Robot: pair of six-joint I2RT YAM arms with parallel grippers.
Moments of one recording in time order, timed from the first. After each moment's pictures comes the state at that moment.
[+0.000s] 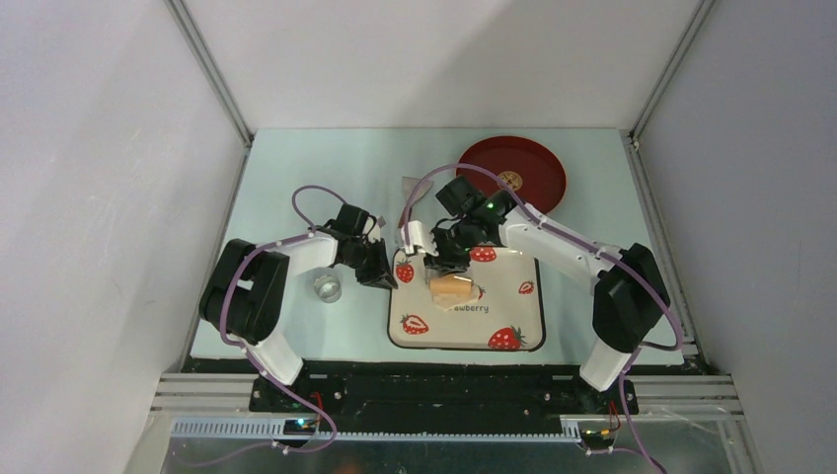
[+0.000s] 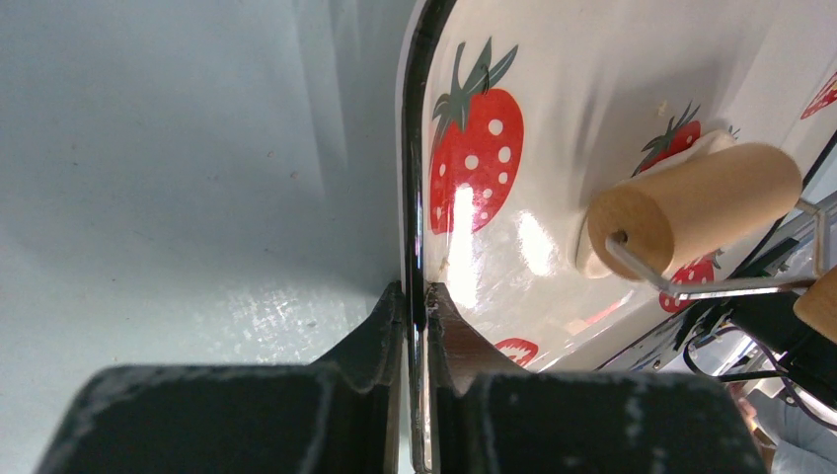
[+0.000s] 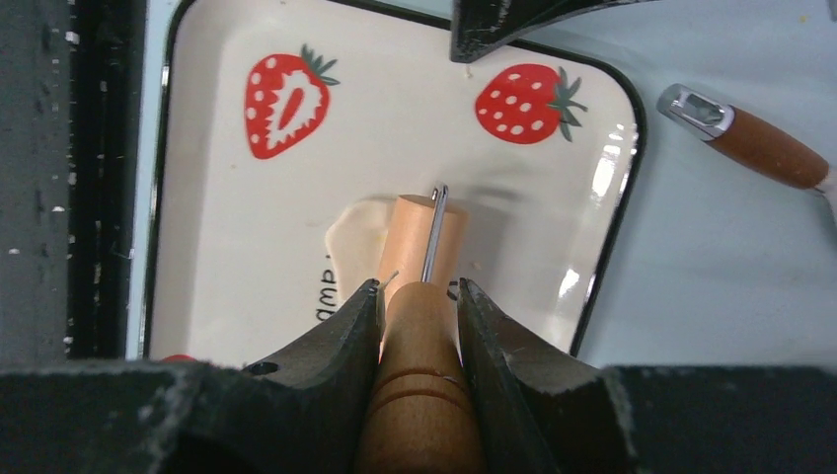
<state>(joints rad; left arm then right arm) -0.36 1.68 0.85 -0.35 0.44 -0.47 0.77 1.71 1.42 -0.83 -0.50 -0.94</state>
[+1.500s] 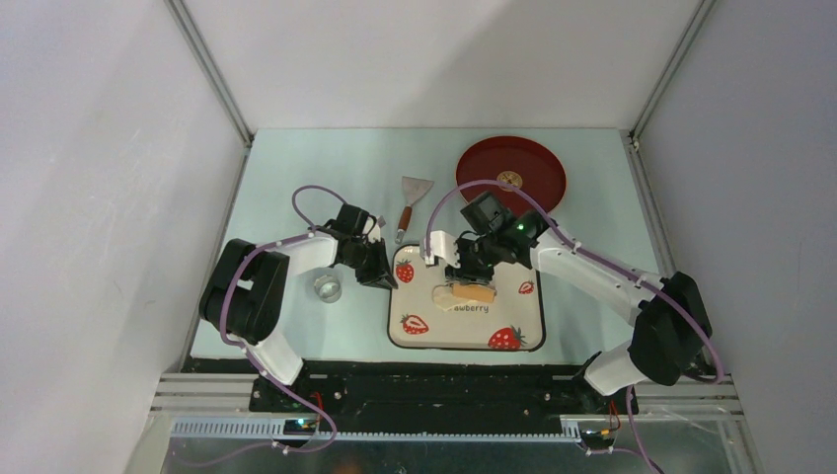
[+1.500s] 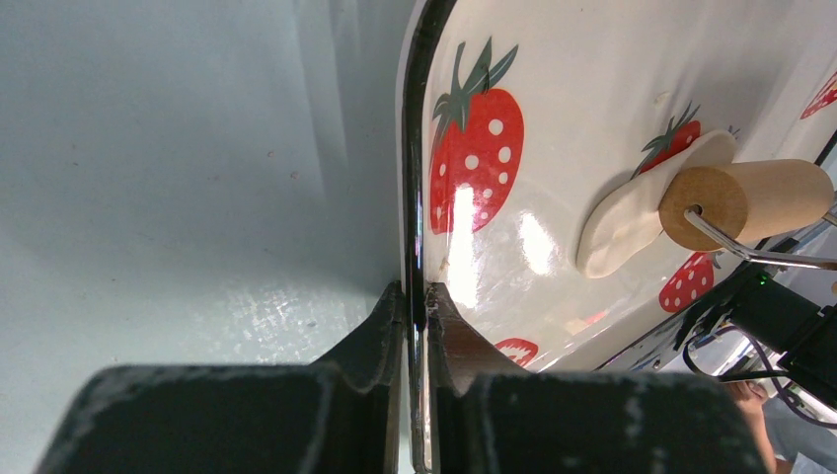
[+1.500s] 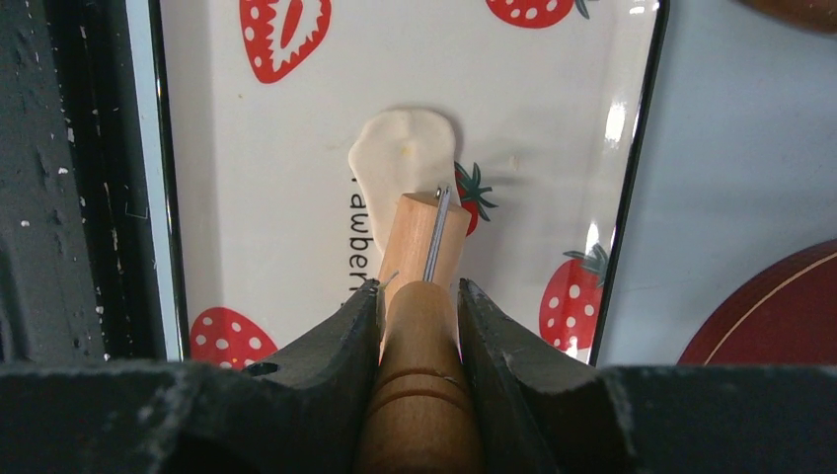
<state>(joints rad) -0.36 1.68 0.85 -0.35 0.44 -0.47 0.76 1.48 1.20 -0.77 -0.37 -0.82</state>
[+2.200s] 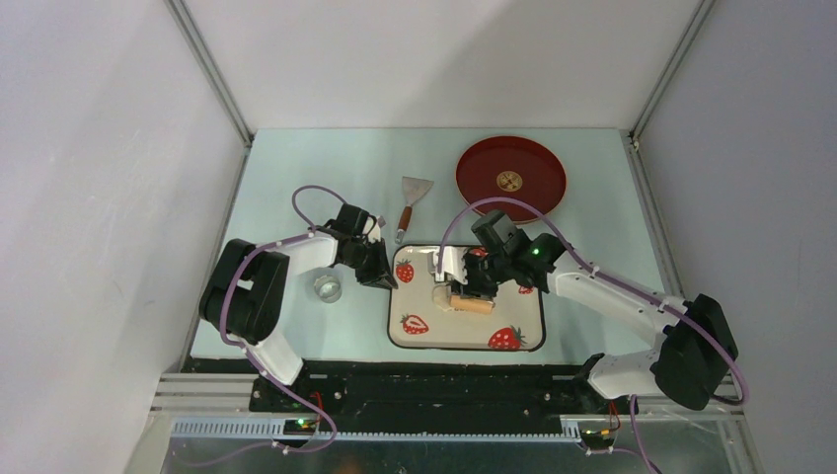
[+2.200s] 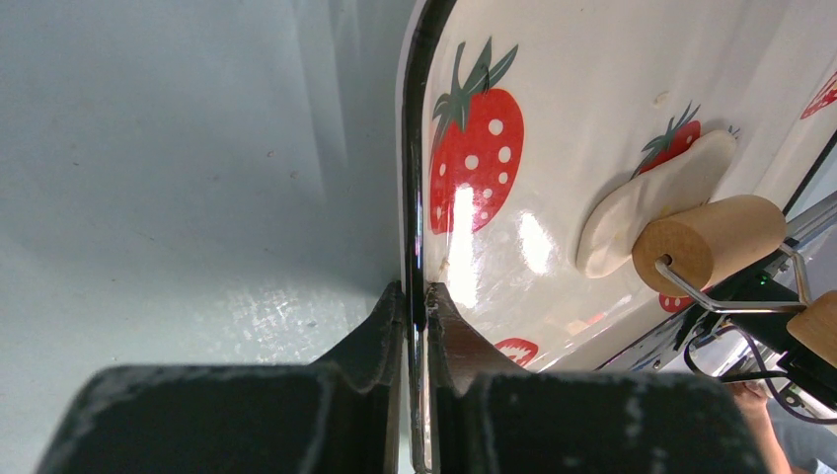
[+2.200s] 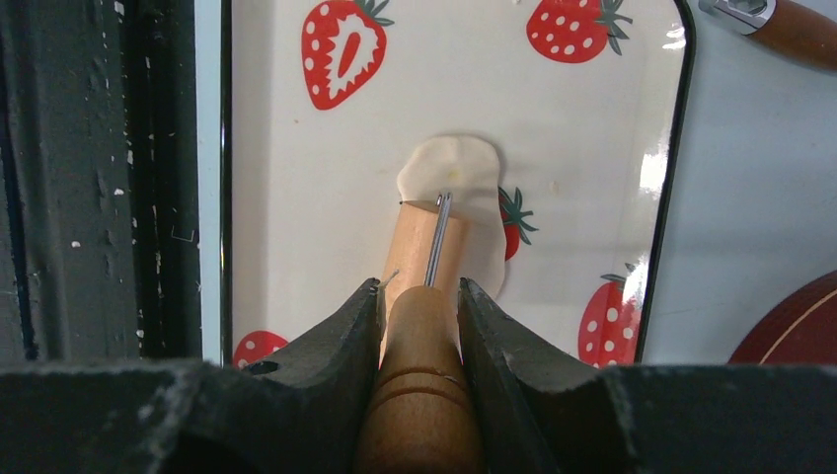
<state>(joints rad) -0.36 1.68 0.85 -0.35 0.44 -0.47 0.80 1.33 1.01 -0.63 -0.42 -0.77</state>
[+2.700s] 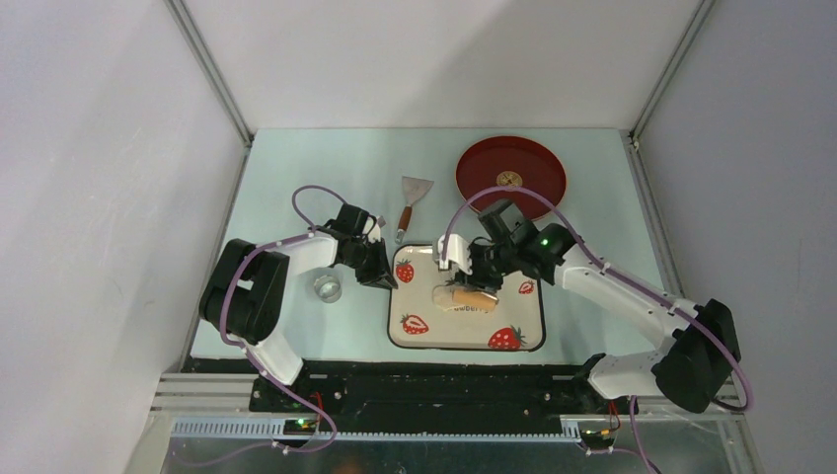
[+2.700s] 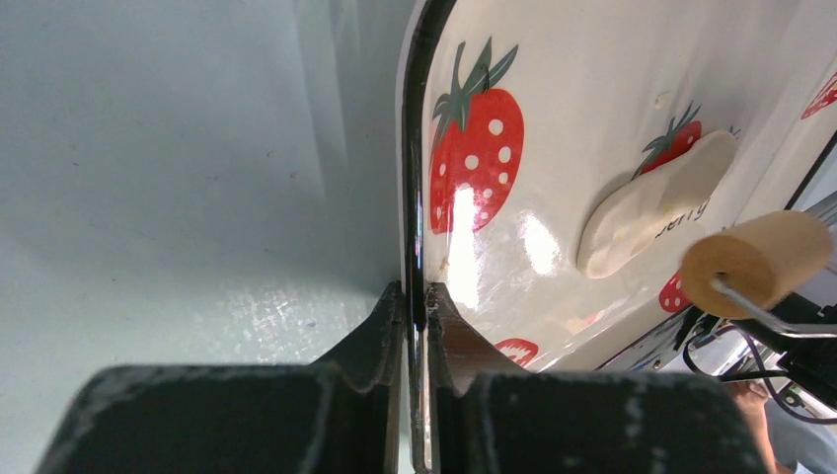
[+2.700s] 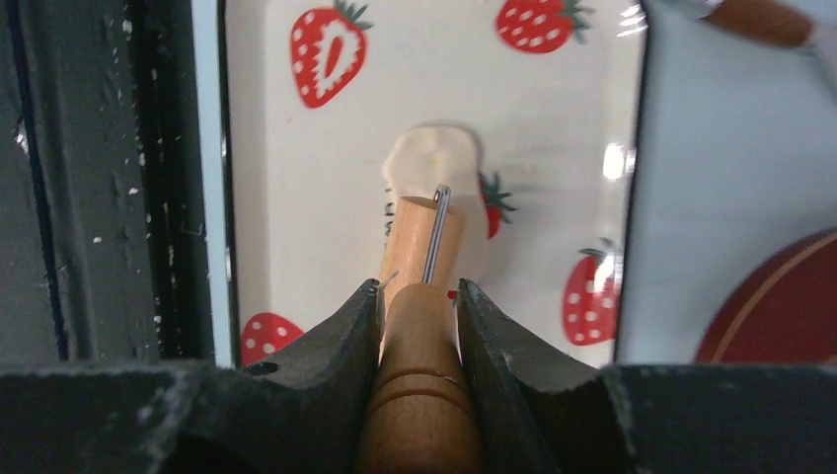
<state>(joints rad) -0.36 1.68 0.85 -0.35 0.44 -0.47 0.77 1.31 1.06 -0.71 -0.43 -0.75</state>
